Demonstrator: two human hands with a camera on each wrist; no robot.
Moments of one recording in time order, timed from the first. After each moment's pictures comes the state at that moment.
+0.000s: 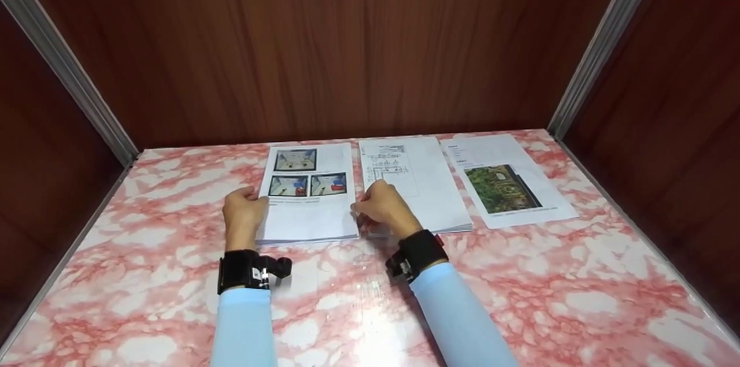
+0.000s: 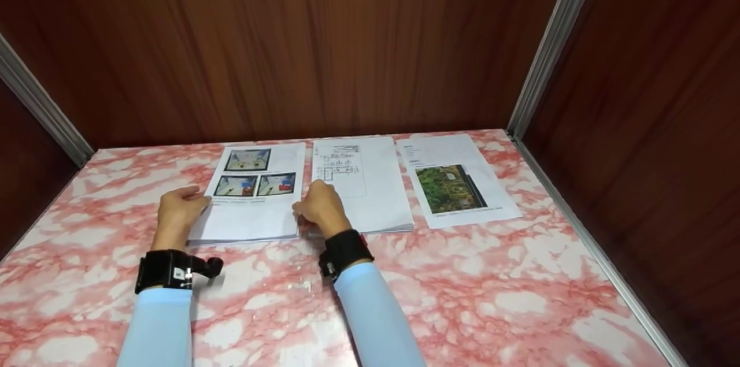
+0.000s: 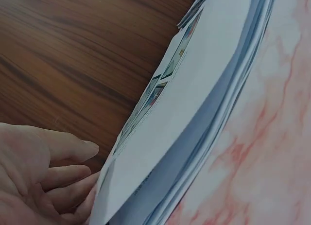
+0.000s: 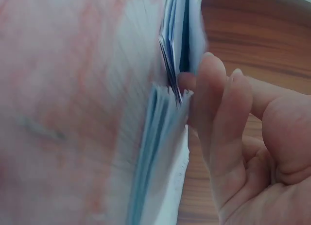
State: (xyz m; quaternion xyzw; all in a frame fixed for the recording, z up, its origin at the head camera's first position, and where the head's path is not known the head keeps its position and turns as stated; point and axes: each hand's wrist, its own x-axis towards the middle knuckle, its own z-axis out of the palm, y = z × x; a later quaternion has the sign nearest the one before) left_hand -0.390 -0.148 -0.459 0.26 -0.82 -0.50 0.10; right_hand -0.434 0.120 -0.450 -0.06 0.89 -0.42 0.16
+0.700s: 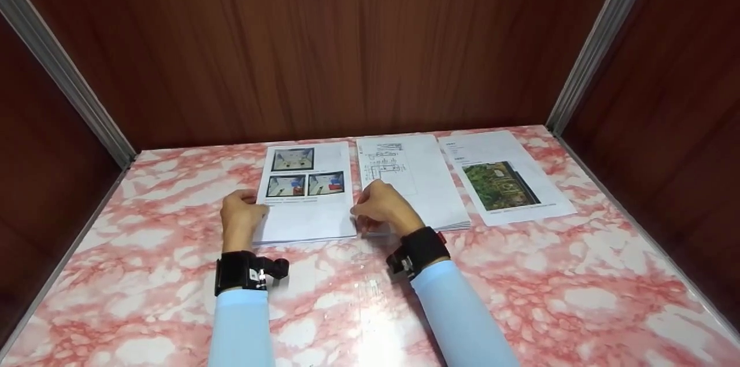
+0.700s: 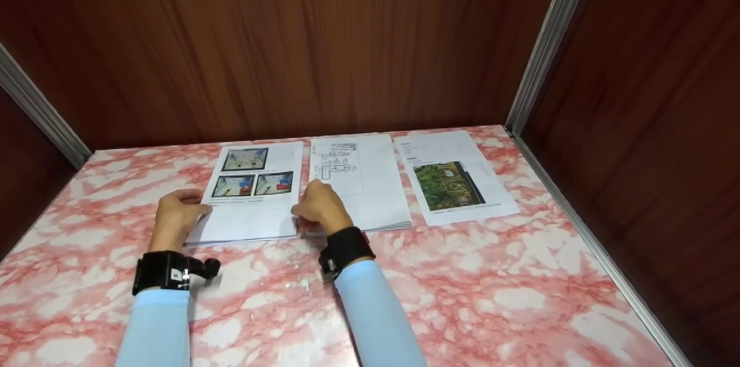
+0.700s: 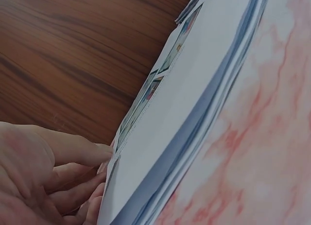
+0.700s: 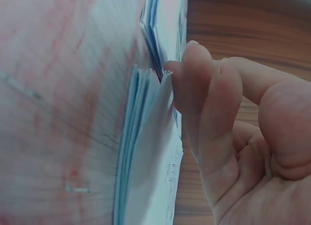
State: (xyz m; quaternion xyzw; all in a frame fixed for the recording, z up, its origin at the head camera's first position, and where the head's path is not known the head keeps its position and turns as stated) left_hand -0.388 -0.147 -0.463 0.25 -0.84 -0.48 0.10; right_hand -0.431 0.129 -0.446 -0.09 0.88 -0.42 0.19
